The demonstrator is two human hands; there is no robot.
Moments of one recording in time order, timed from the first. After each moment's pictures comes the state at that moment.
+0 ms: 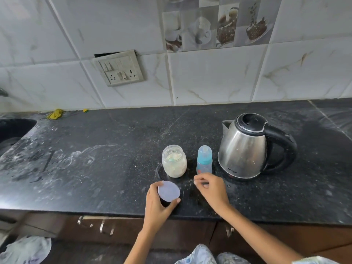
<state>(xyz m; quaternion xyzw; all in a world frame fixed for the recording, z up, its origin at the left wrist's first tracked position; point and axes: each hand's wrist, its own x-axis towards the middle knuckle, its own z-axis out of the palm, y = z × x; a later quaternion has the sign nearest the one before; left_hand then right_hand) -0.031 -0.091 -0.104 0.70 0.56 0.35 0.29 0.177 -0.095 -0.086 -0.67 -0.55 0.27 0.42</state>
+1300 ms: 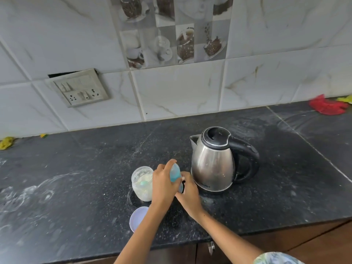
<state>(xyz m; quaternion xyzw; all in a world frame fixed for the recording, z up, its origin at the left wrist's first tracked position) 0.104 -0.010 -0.033 0.77 0.51 0.32 0.19 0.197 -0.049 -0.105 -0.64 -0.48 0.29 0.52</state>
